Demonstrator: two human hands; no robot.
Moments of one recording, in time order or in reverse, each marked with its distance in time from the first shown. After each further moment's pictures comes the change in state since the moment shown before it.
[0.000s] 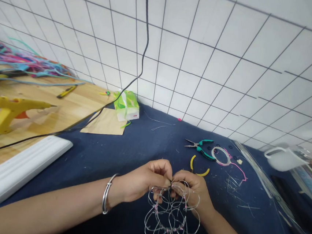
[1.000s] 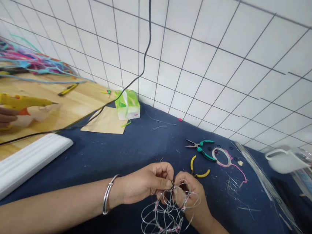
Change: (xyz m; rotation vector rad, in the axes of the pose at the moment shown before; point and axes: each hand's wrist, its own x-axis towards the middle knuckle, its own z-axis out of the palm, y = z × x) left_hand 0.002 -0.004 0.001 -0.077 -0.039 -0.003; right_hand -0.007 -0.002 0.012 -0.160 0.070 -0.019
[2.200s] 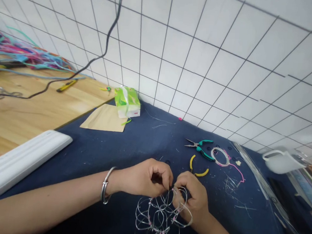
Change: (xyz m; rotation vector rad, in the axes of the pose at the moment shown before) left_hand -0.004 0.016 -0.014 0.767 -0.105 0.320; right_hand -0.001 -0.005 -0.001 -0.411 0.090 -0.514
